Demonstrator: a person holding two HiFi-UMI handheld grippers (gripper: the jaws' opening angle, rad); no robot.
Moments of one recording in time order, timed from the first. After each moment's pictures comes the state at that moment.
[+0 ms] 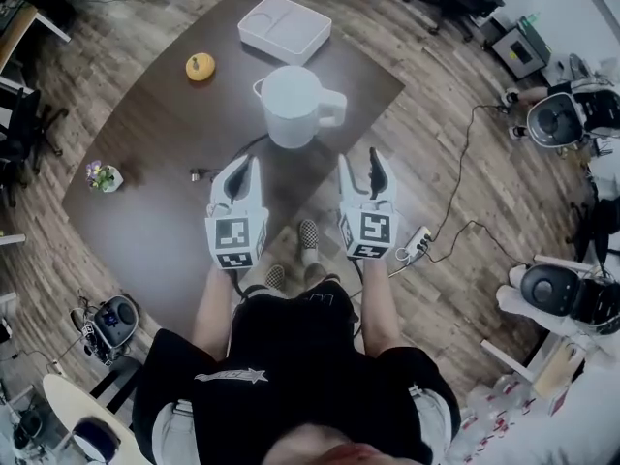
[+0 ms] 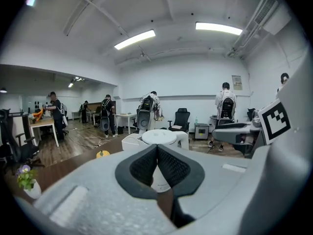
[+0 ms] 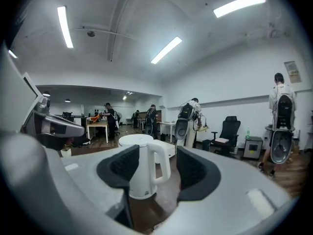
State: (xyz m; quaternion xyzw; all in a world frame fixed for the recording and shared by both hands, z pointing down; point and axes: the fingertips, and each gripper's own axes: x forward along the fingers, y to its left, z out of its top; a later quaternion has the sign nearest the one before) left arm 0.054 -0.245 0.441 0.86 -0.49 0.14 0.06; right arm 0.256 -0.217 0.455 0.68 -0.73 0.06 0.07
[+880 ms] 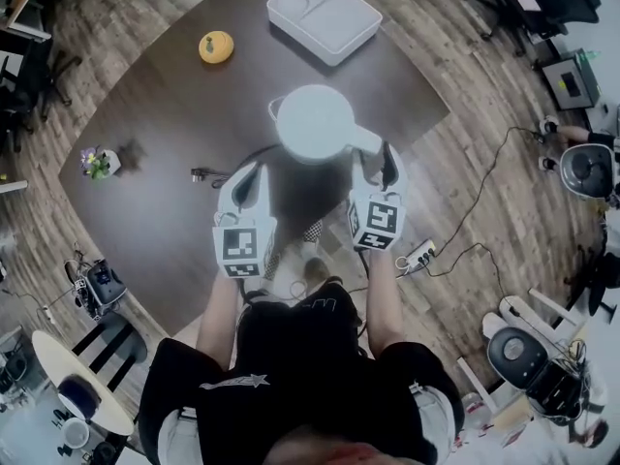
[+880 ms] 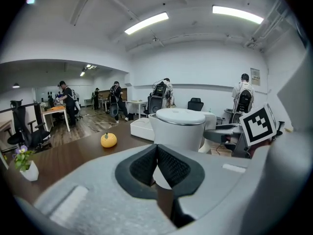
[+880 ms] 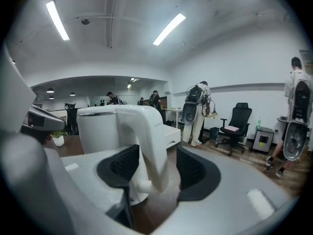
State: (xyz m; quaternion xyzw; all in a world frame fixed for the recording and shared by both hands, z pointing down) left arm 0.049 -0.311 0.523 0.81 -0.54 0.18 0.11; right arm 0.266 -0.344 0.559 0.64 -0.75 0.12 0.13
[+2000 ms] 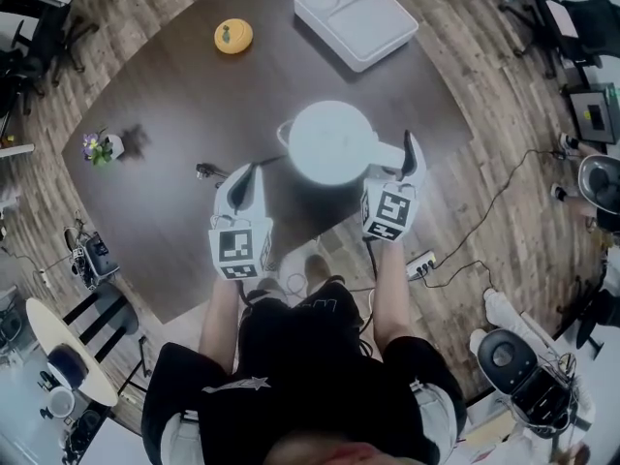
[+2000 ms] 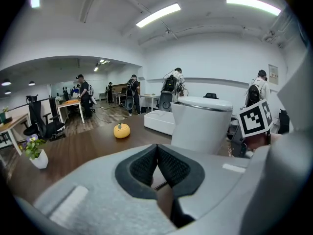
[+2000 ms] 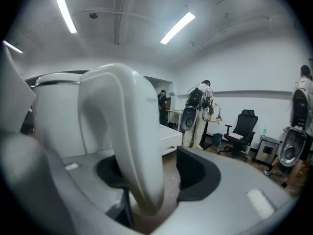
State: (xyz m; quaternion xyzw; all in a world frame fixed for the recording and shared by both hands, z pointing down) left arm 0.019 -0.334 0.556 0.75 -0.61 0.20 0.15; right arm 0.272 -0.421 0.582 0.63 -0.76 0.07 0.15
